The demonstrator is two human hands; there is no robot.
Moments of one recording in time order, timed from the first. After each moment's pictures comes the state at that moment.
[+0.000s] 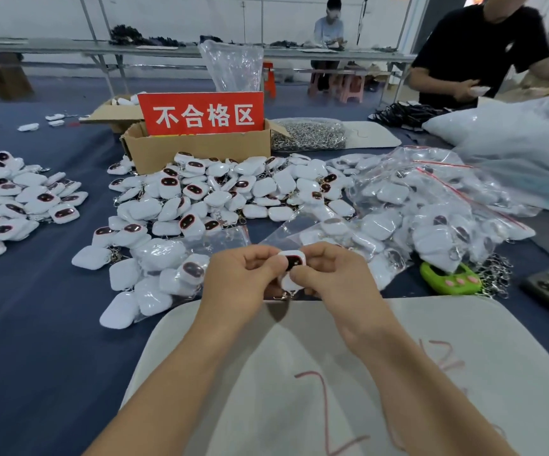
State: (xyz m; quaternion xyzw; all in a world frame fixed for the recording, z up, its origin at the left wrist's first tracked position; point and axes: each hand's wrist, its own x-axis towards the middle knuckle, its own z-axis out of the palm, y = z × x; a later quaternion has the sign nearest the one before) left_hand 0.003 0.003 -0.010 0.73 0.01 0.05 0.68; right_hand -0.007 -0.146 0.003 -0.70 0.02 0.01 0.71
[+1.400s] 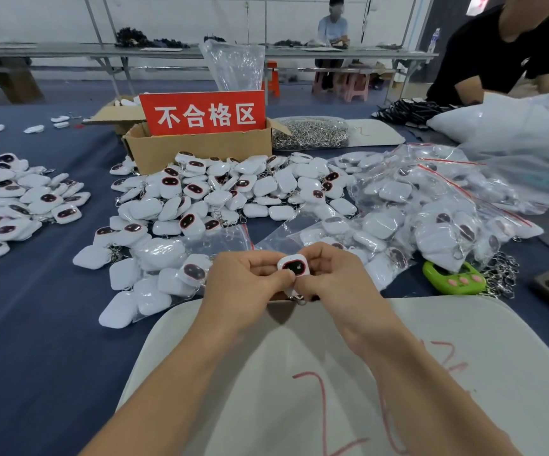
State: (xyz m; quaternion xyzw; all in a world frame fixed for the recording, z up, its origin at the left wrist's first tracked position) left_hand -0.007 0.001 -0.003 0.76 0.00 0.02 0.65; right_hand -0.002 -0.150 -0.002 -0.72 0.00 0.05 0.69
